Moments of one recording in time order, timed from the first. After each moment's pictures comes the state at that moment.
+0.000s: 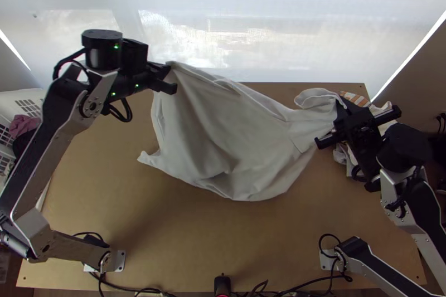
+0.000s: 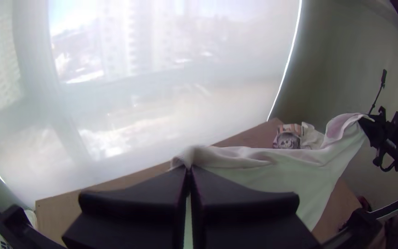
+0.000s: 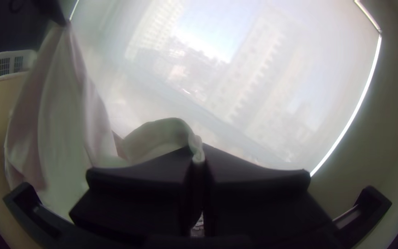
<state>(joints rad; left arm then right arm) -0.40 1.56 1.91 -0.76 0.08 -0.01 0.44 0.88 1.06 -0.24 0.26 -0.48</state>
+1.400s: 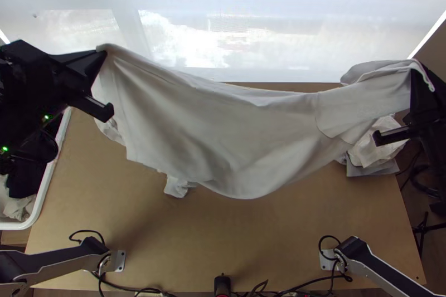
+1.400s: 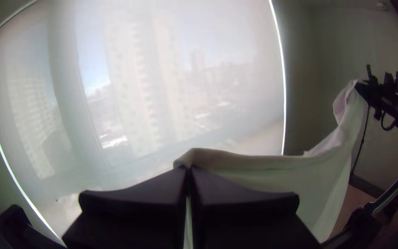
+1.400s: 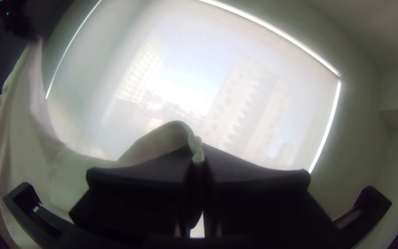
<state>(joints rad) -0.54 1.28 2.18 -0.97 -0.17 0.16 0.54 0.85 1.52 -0.36 0.31 -0.58</state>
